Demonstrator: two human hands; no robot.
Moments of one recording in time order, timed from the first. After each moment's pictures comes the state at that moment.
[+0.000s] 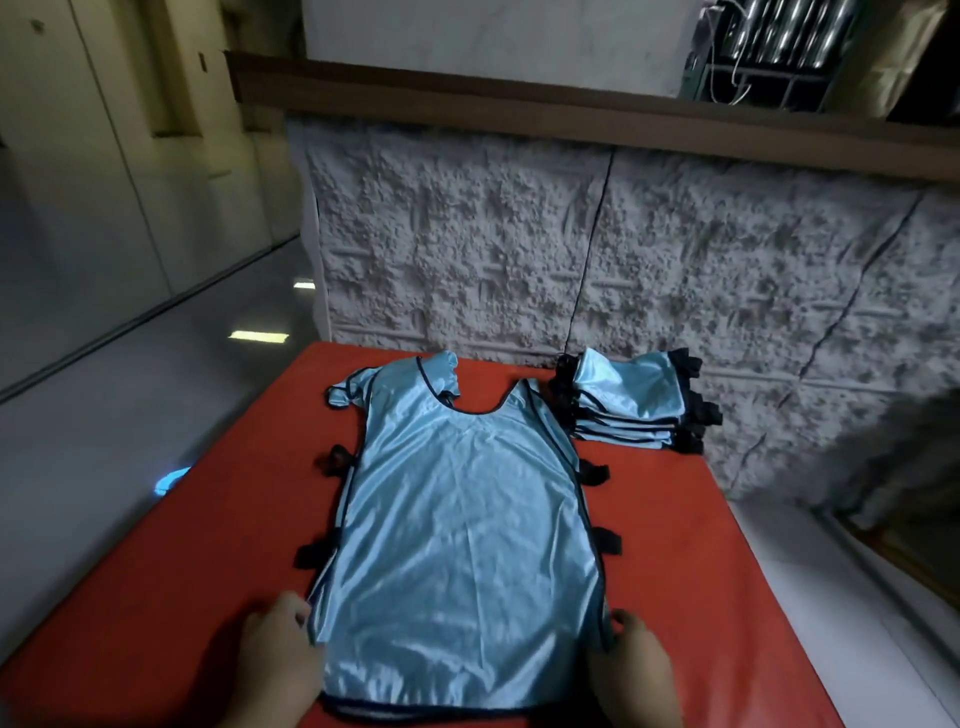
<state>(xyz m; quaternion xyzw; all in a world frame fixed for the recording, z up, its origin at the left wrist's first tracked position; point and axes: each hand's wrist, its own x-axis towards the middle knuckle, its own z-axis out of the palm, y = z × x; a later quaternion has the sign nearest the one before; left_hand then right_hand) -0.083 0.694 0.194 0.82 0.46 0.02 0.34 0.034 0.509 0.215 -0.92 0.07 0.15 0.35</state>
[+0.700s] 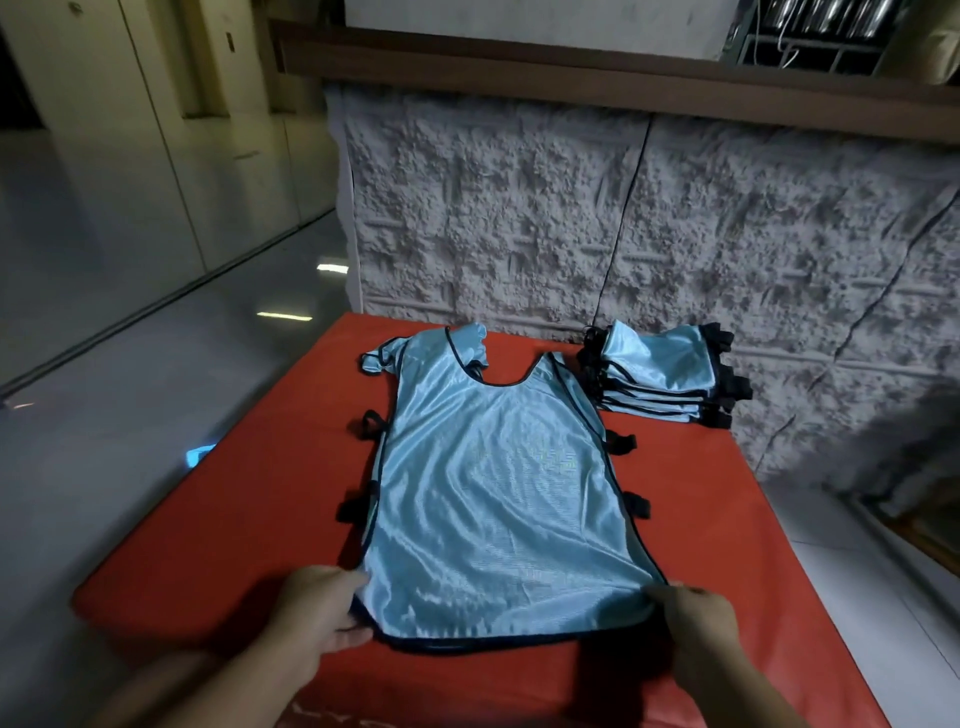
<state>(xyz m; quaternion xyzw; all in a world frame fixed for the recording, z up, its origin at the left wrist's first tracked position) -0.104 0.688 0.215 0.60 0.48 -0.02 0.64 0.038 0.341 0.188 -0.73 0.30 0.06 0.61</state>
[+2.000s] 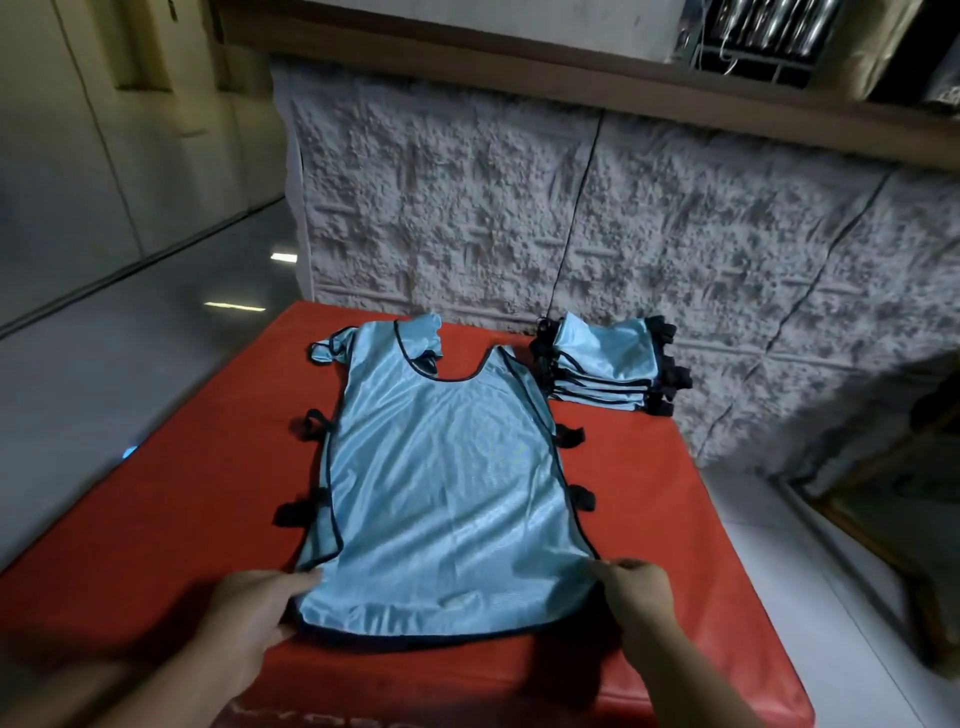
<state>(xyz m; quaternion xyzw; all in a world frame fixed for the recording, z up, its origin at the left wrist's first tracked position) -0.105 0.683 0.198 0.57 0.45 0.05 0.69 0.041 0.329 0.185 -0.77 0.24 0.06 0.59</state>
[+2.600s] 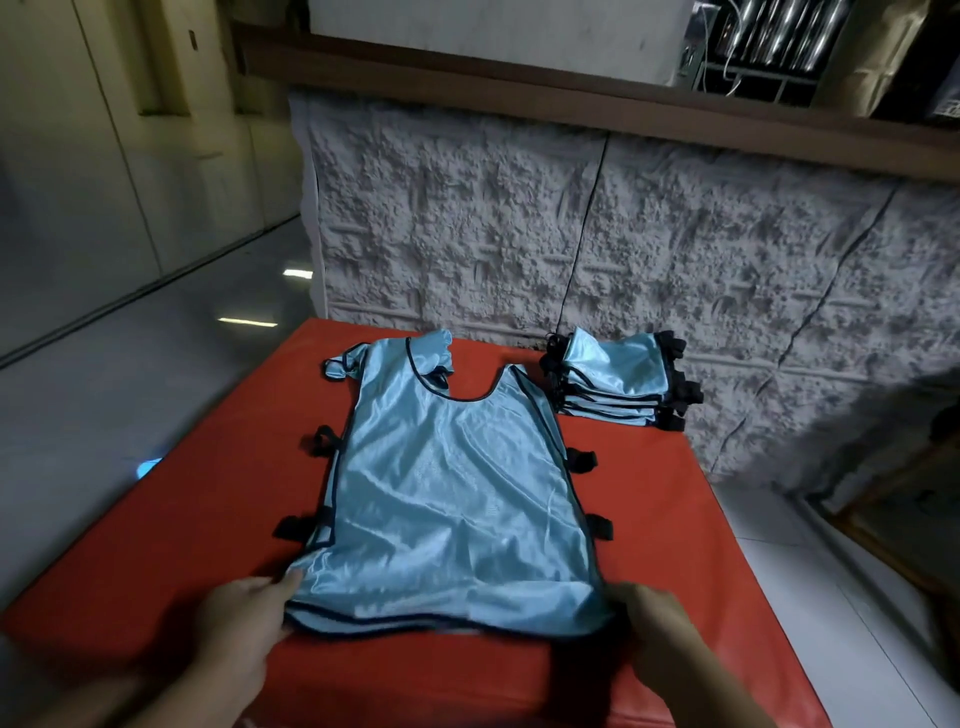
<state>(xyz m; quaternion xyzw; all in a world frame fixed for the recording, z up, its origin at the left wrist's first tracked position) -0.108 0.701 0.197 0.57 0.49 0.15 0.64 0.031 0.334 0.203 -0.67 0.26 0.14 0.68</state>
